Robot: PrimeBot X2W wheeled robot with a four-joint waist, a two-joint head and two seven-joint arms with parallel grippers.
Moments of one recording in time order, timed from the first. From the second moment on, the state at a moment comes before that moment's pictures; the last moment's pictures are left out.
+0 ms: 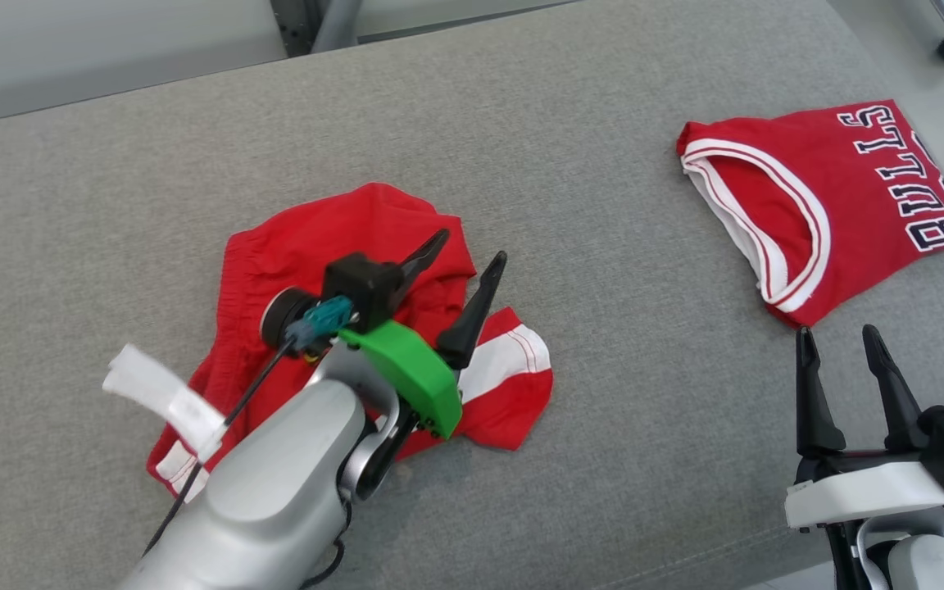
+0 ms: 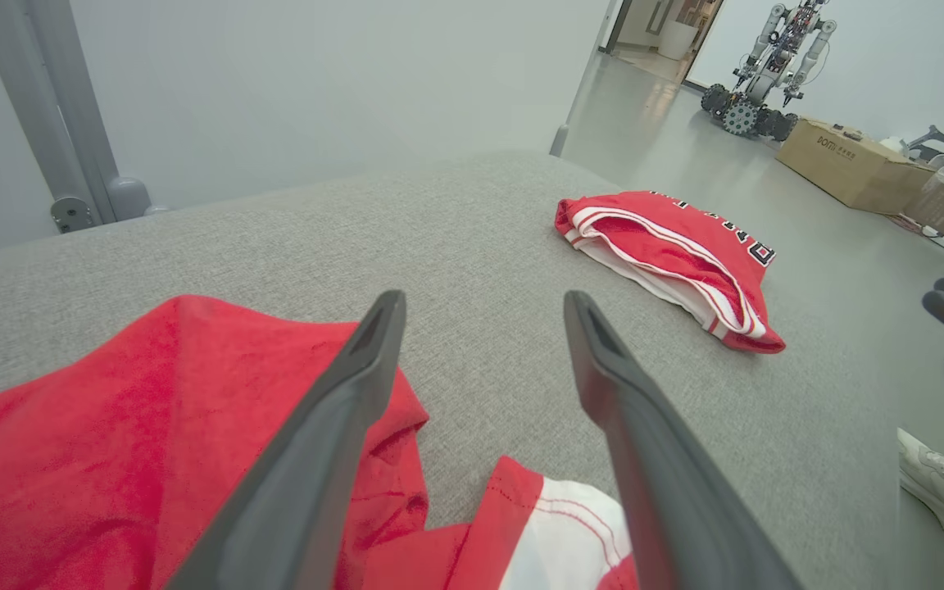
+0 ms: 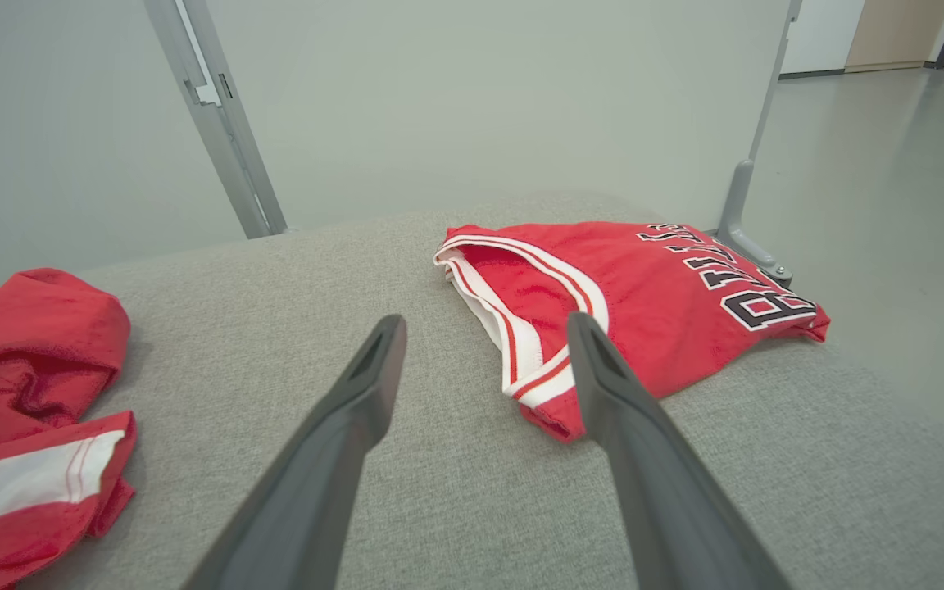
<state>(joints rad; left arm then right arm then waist) -0.73 0.16 -0.92 0.54 -0.78 -0.02 -0.19 -0.02 -0.05 -0.09 0.07 0.18 0.13 -0.26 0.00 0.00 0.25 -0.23</state>
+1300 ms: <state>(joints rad) 0.15 0.08 -0.05 0.18 -0.26 -0.12 -0.26 0.12 -0.08 -0.12 0.13 0.14 0.13 -0.26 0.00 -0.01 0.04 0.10</state>
